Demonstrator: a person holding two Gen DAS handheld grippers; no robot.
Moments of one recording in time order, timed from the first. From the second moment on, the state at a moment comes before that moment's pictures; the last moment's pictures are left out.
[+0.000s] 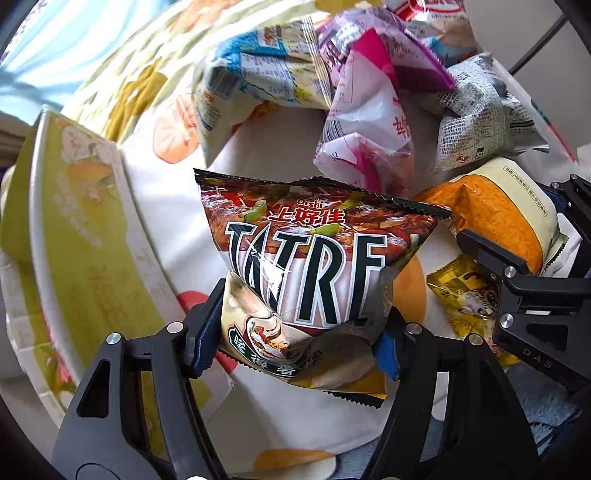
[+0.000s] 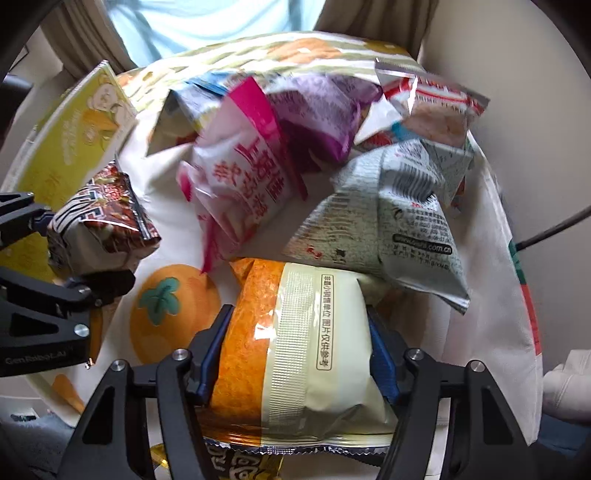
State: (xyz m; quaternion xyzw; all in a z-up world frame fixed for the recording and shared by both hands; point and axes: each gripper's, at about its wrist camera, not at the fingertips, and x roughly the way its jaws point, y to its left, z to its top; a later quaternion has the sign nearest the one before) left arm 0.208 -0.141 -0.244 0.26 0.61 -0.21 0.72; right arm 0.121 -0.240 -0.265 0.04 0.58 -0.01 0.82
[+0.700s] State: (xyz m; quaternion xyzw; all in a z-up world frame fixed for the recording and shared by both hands) left arm 0.177 -0.094 -0.096 0.13 0.49 -0.11 0.85; right arm 0.099 -0.217 -0.143 -0.01 0.43 0.13 0.89
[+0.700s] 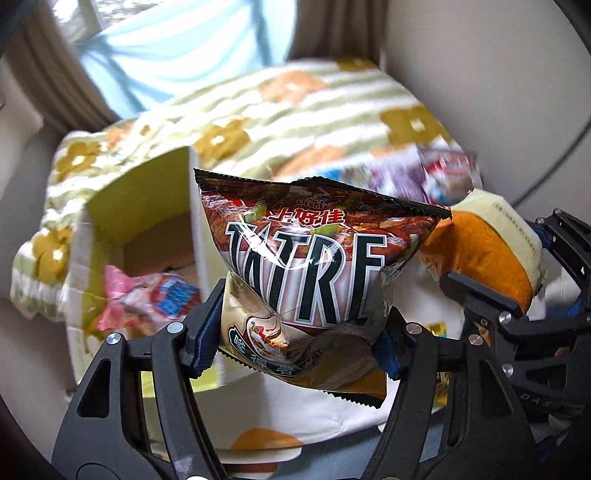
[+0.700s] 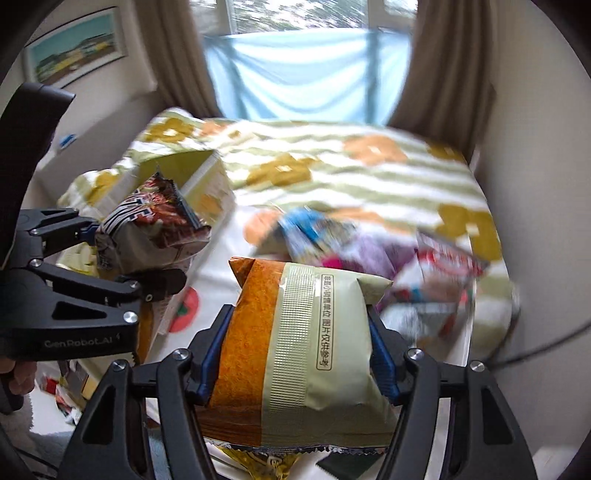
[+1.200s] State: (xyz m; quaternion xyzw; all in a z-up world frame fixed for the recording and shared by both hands) left arm 0.228 0.042 -0.046 0.07 0.46 0.00 0.89; right arm 0.164 -0.128 -0.088 -0.02 0.38 0.26 0.88
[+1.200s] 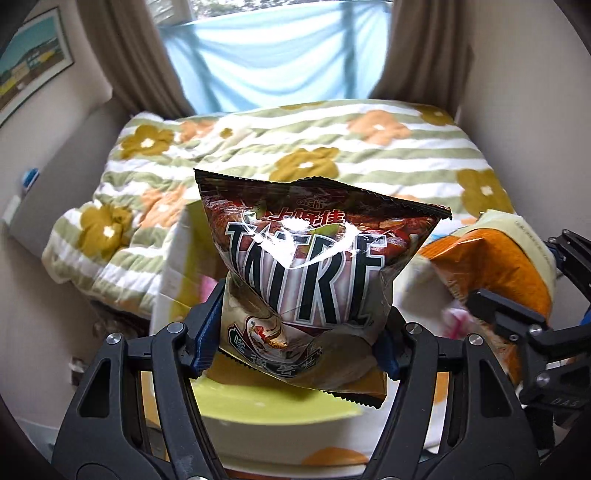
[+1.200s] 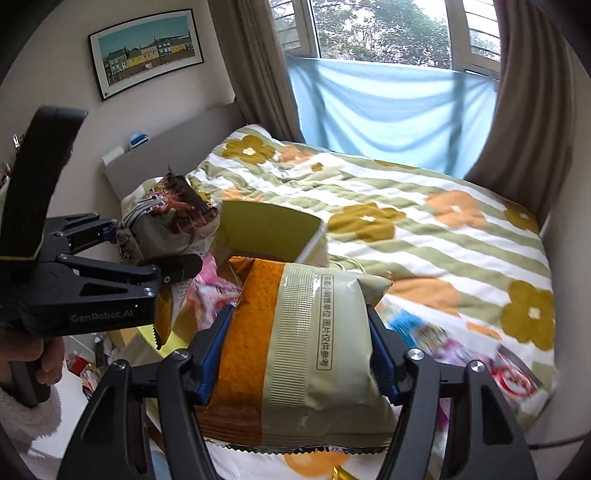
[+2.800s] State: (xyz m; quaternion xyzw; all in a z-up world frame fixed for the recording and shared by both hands) left arm 0.311 0.189 -0.169 0.05 0.57 0.01 0.82; right arm 0.303 0.021 -0.165 0.00 0.47 0.22 0.85
